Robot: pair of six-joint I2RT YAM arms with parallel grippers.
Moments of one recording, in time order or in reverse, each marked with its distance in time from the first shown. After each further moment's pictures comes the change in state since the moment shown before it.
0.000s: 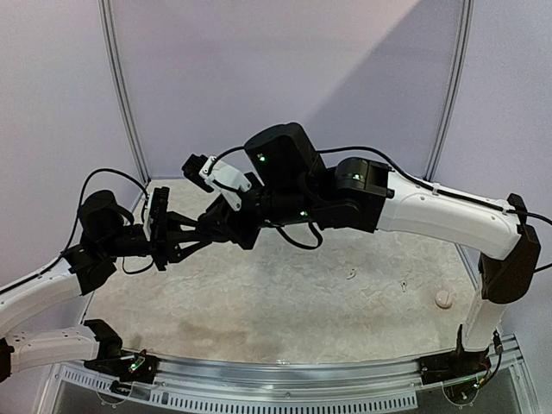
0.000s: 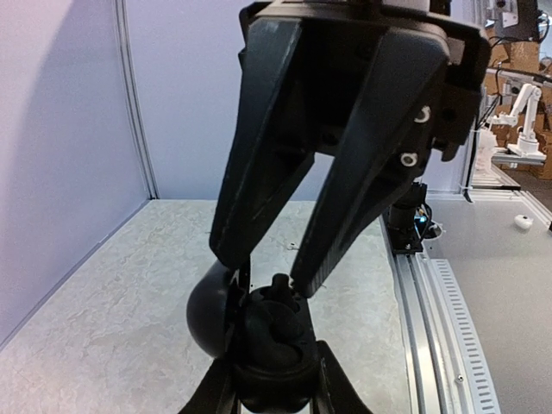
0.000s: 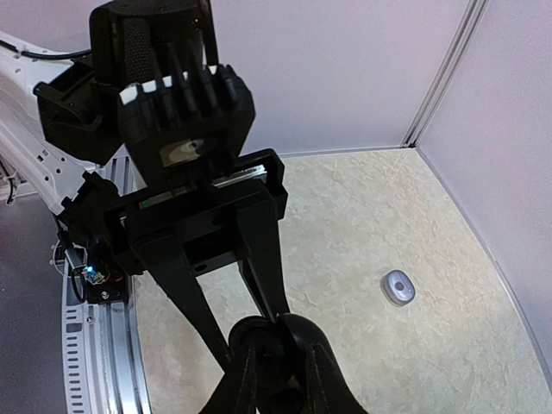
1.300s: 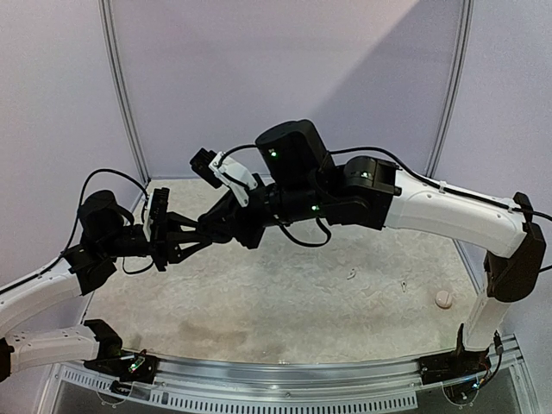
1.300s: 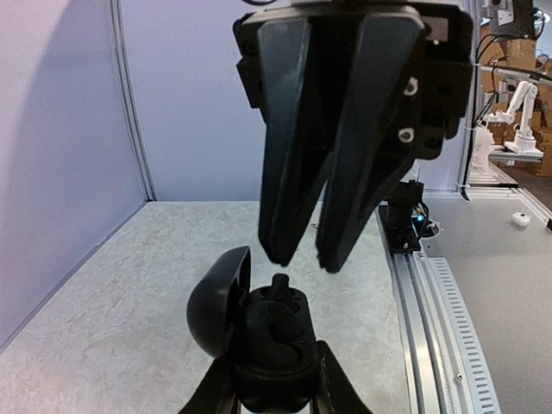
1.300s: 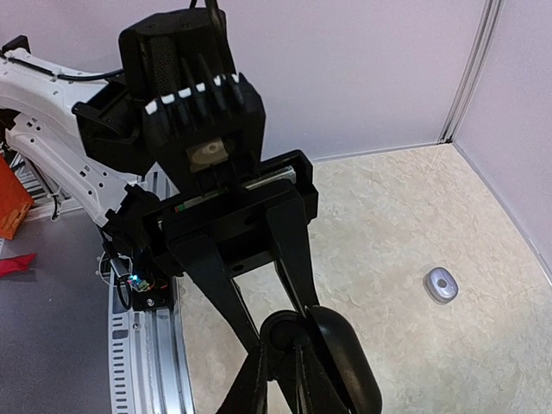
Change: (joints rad) left arm -0.003 0.000 0.000 0.001 0.008 0.008; right arm -0.027 -0.042 -0.057 0.038 -0.147 0.101
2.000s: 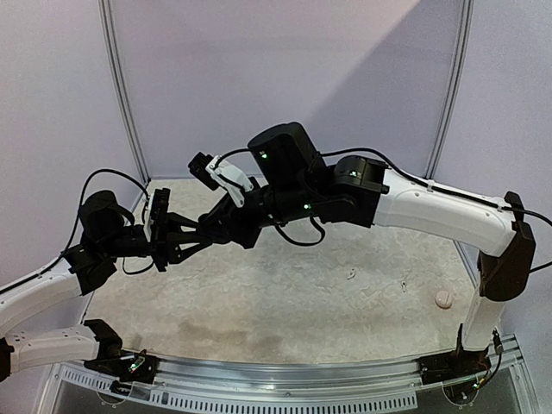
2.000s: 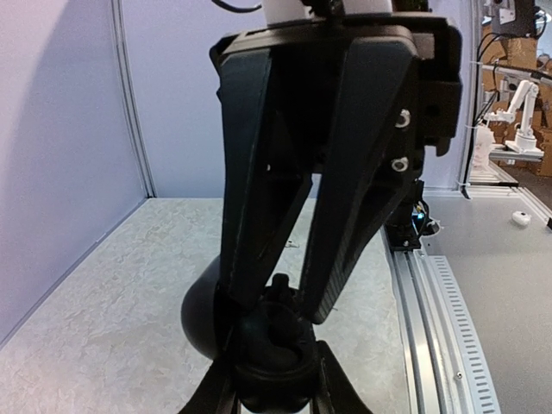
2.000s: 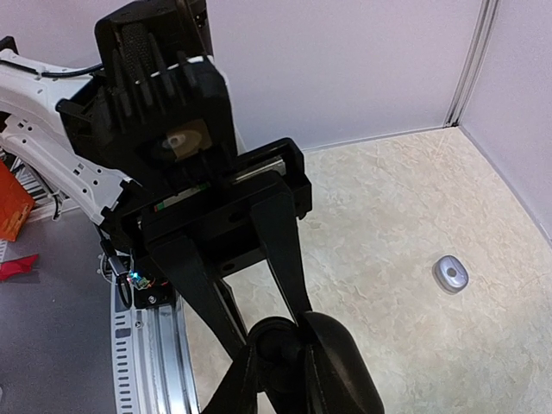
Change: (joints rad) left arm -0.001 0.001 0.000 -0.008 -0.001 0.003; right arm -0.018 0.051 0.043 -0.037 -0.011 0.032
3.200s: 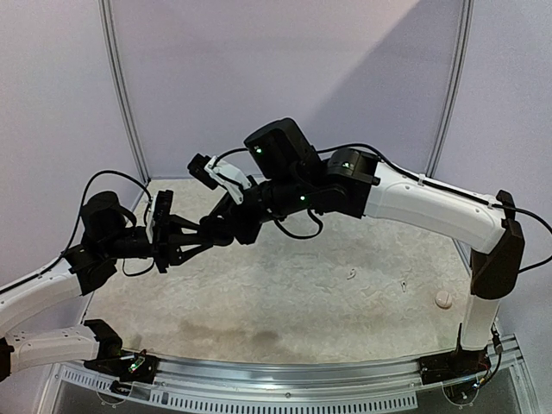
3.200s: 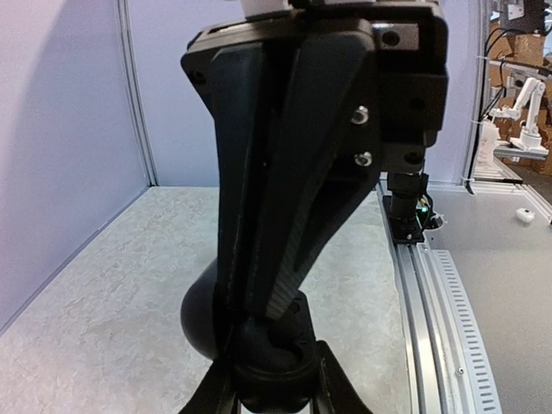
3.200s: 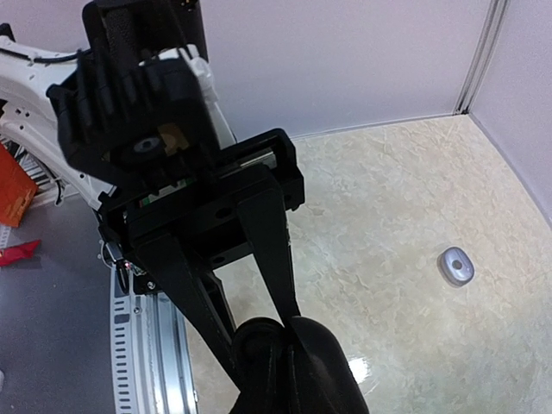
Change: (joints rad) left arm -0.002 0.000 0.000 -0.038 -0.033 0.014; right arm -0.022 0.057 0.085 -0.090 -0.079 -0.026
